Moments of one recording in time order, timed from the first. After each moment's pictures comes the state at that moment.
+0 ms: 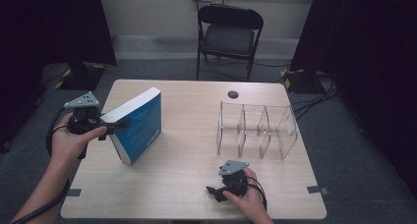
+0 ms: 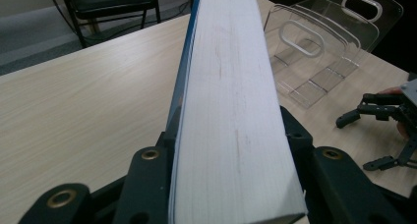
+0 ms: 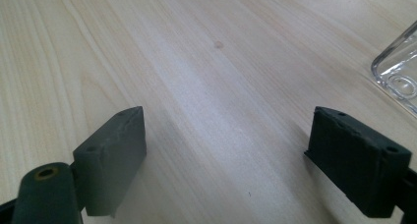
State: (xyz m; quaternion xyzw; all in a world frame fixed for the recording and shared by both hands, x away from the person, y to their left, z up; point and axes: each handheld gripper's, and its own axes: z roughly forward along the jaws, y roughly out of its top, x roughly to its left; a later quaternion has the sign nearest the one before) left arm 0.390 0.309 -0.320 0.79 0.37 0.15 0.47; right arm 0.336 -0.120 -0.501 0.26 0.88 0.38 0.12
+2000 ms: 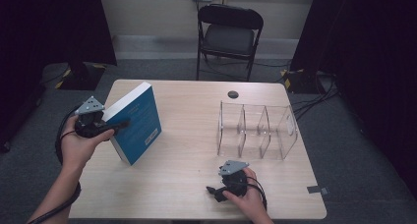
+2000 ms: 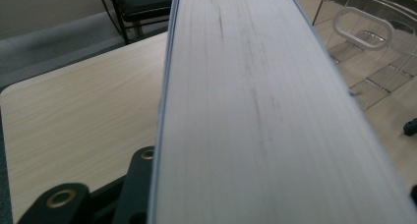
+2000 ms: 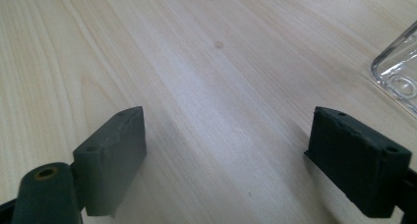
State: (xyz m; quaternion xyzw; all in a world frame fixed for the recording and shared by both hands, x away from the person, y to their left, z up) left arm 0.394 0.304 -0.345 0.78 0.40 0.22 0.44; right arm 0.336 -0.120 -0.501 0.26 0.88 0.38 0.12
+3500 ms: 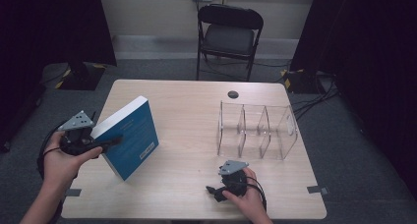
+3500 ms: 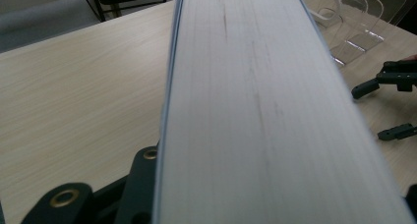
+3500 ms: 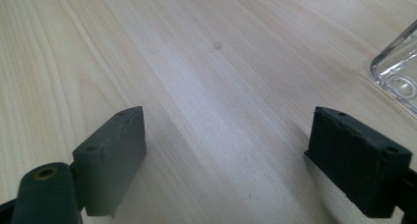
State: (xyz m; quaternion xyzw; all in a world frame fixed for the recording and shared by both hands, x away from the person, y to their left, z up) left arm 0.347 0.316 -0.340 0.79 0.39 0.18 0.43; right arm 0.336 -0.119 -0.501 0.27 0.88 0.38 0.12
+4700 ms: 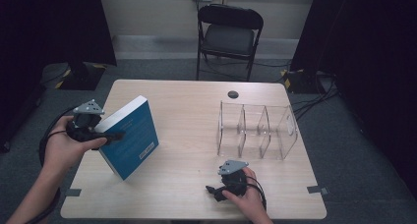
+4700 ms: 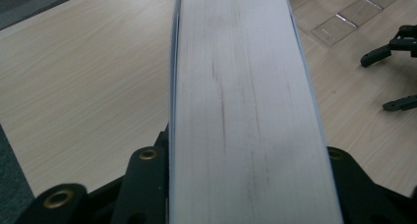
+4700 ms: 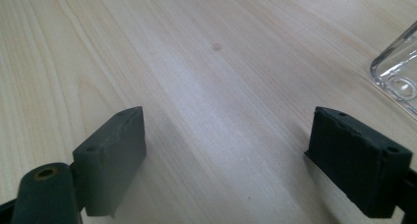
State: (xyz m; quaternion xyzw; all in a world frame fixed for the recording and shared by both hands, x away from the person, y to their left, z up) left arm 0.368 0.299 -0.313 0.84 0.39 0.15 0.35; right arm 0.337 -0.118 -0.501 0.27 0.88 0.38 0.12
